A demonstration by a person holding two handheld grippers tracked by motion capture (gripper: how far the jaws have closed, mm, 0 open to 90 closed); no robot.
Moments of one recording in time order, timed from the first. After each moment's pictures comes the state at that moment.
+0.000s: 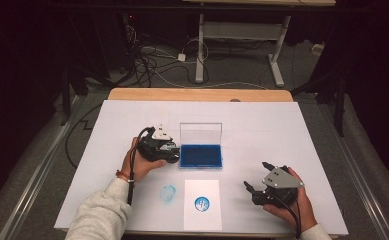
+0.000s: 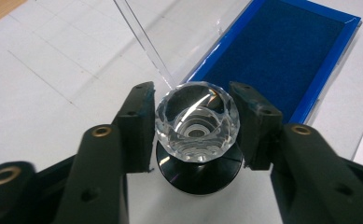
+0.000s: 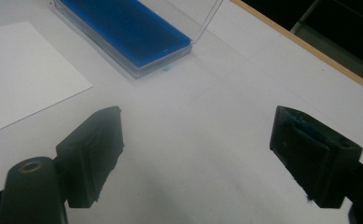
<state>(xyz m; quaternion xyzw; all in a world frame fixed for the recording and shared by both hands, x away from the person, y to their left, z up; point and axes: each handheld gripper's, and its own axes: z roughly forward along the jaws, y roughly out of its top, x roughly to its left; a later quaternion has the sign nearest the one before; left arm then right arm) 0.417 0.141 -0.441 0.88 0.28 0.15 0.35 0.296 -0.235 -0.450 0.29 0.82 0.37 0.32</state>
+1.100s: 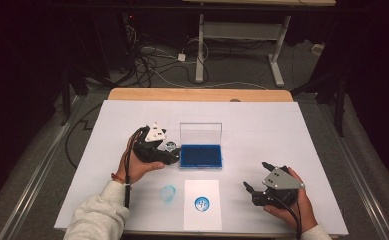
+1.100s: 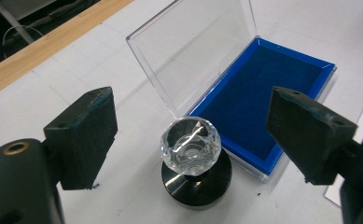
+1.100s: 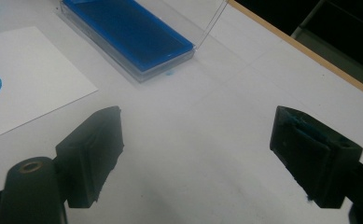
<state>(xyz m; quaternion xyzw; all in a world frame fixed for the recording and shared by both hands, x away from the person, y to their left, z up) 0.397 0.145 -0.421 0.85 0.28 0.20 0.40 0.293 -0.234 -0.448 0.29 0.82 0.37 0.32</state>
